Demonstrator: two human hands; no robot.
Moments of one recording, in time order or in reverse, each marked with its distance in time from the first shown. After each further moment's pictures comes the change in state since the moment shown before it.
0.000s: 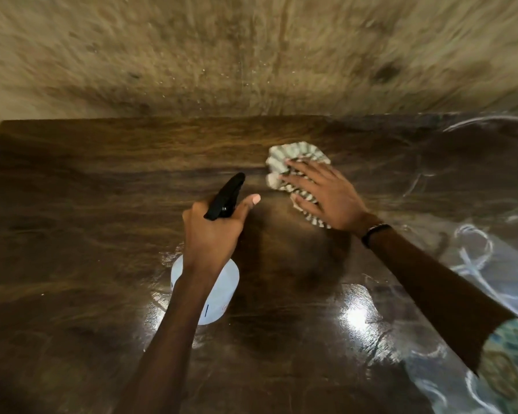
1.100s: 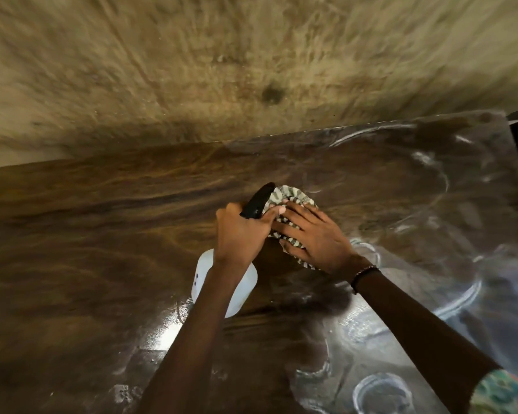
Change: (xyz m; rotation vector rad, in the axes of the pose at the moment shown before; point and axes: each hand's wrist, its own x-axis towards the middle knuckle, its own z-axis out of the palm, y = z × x) left_hand -0.051 0.085 0.233 0.212 -0.096 0.050; right_hand -0.147 0.130 -0.013 -0.042 0.089 -0.042
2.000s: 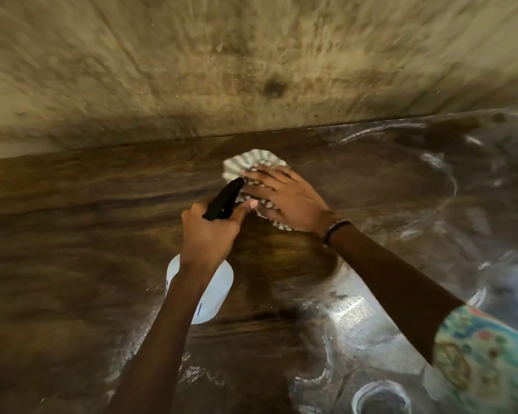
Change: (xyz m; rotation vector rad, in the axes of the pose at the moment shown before) left_hand 0.013 -0.003 -0.040 -0.121 0.032 -0.040; right_hand 0.091 0.016 -0.009 0.097 -0.108 -0.086
